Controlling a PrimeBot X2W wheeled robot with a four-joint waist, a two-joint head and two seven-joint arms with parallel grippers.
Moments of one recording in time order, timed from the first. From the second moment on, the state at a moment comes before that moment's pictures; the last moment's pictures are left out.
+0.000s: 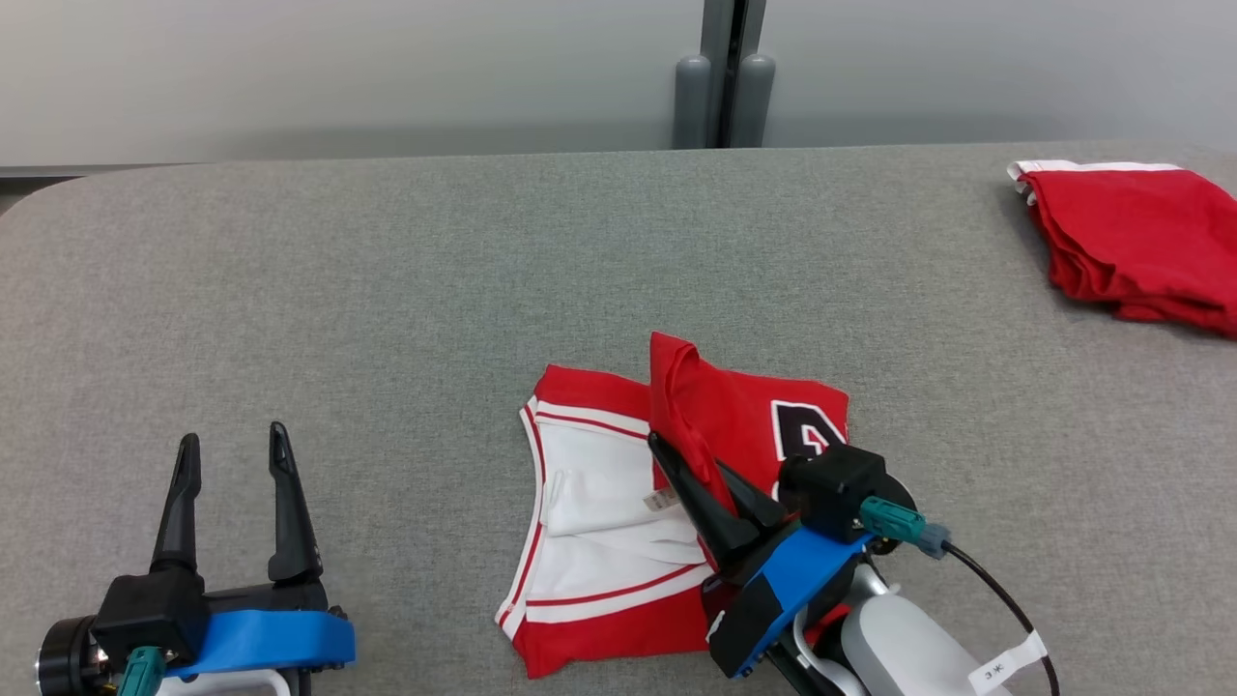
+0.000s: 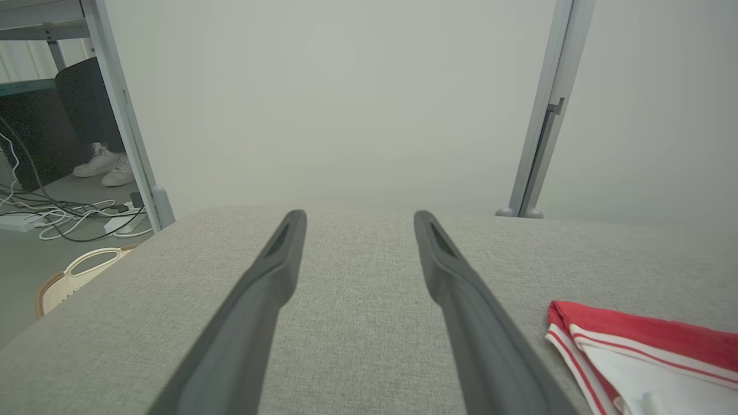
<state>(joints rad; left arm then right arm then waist) -0.01 0.05 0.08 0.10 -0.09 -0.04 -0.26 -0.32 -0.05 0.50 0.30 0.35 0.13 -0.09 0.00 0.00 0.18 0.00</state>
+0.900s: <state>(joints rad) -0.02 0.05 0.04 0.12 -0.10 -0.04 -0.26 -0.41 -0.06 0.35 0.46 0.32 0.13 -0.25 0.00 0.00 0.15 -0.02</state>
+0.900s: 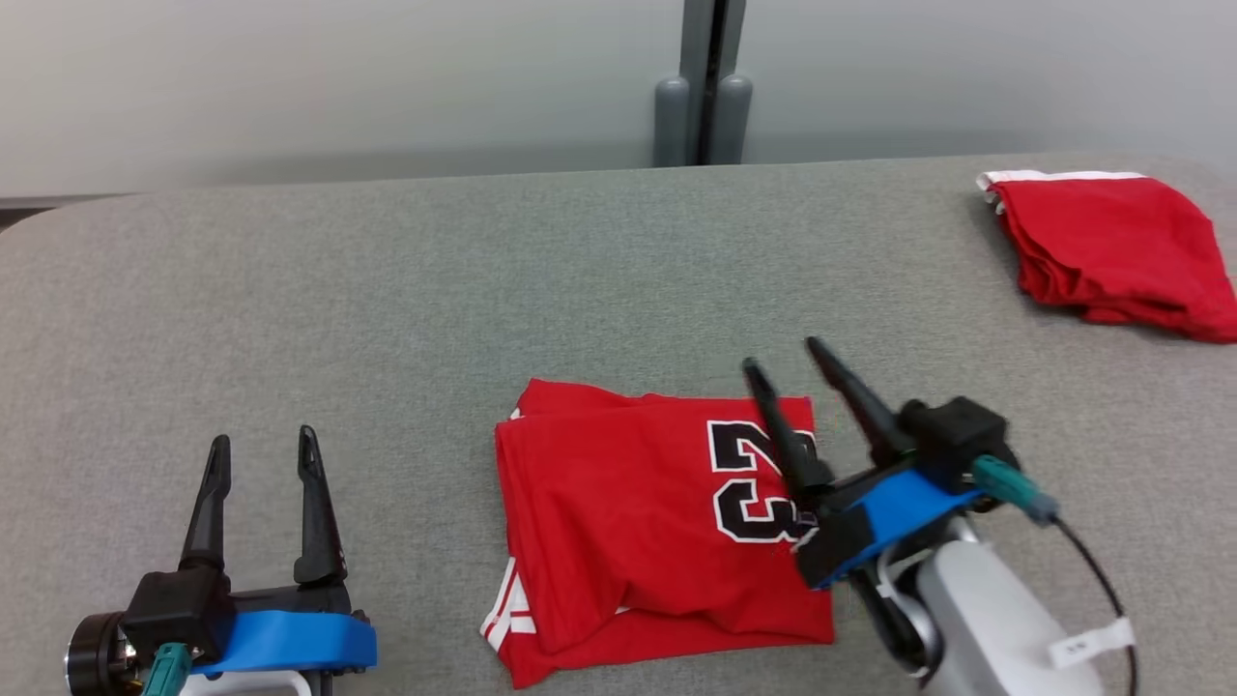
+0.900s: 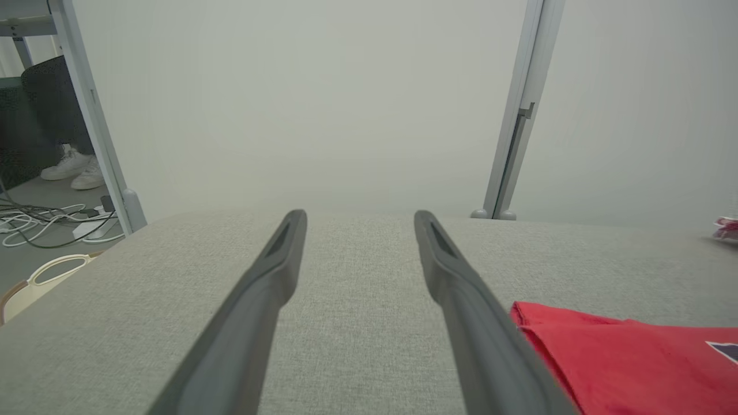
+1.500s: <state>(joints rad) 0.02 0.05 0.02 0.13 -0.08 -0.05 -0.26 -0.02 -0.05 0.00 0.13 0.19 0.13 -0.26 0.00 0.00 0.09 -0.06</state>
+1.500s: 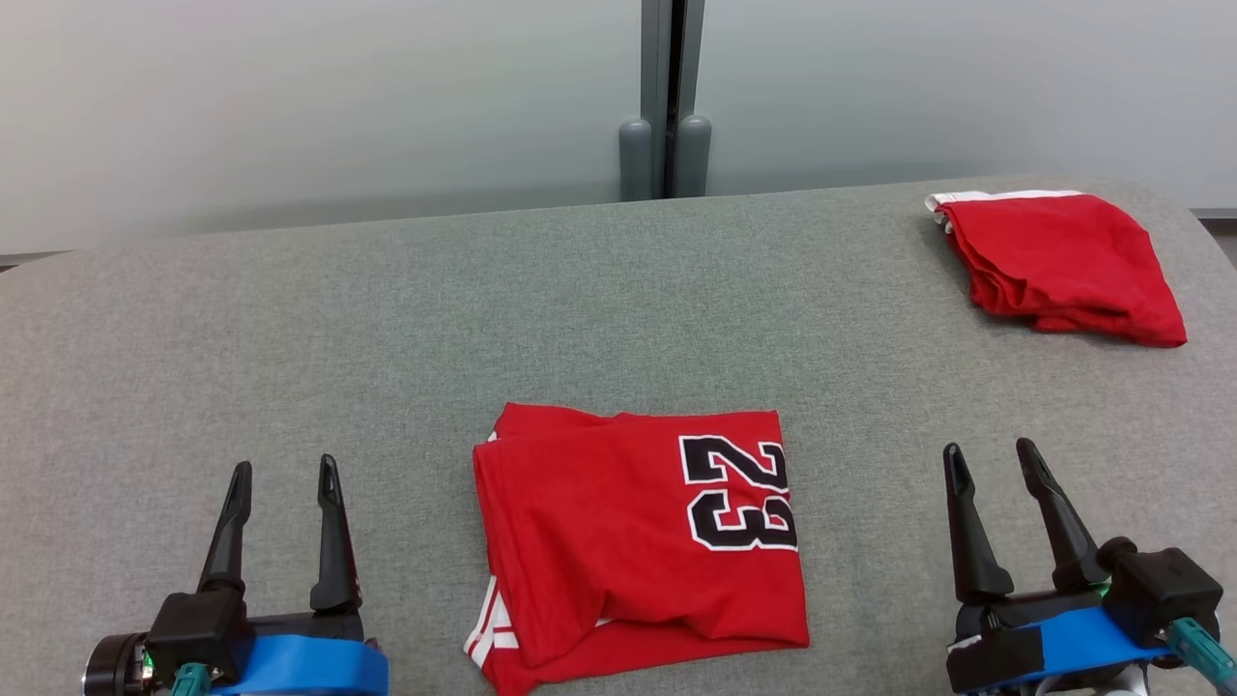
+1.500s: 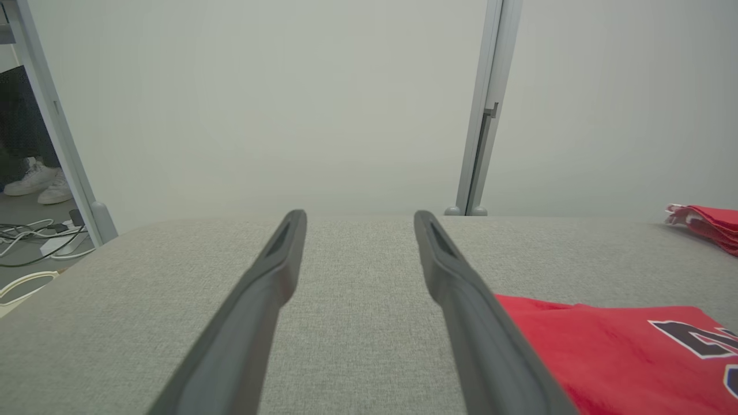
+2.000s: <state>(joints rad) 0.02 0.05 -0.11 0.23 -0.09 -0.09 -0.26 -0.03 -0.05 0.01 0.15 0.21 0.13 -0.26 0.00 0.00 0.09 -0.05</state>
